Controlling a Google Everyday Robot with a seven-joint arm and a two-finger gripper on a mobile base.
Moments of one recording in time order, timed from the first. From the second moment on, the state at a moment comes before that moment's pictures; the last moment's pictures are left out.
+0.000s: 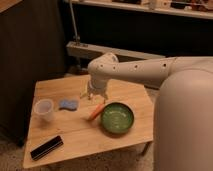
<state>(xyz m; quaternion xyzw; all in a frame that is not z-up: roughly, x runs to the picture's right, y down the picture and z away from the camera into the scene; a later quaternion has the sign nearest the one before) -0.074 0.034 0.777 -0.27 0.09 0.68 0.67</state>
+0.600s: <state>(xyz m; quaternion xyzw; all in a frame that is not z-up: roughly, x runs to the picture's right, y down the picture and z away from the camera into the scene) -0.129 0.036 0.787 -0.28 0.08 0.69 0.67</state>
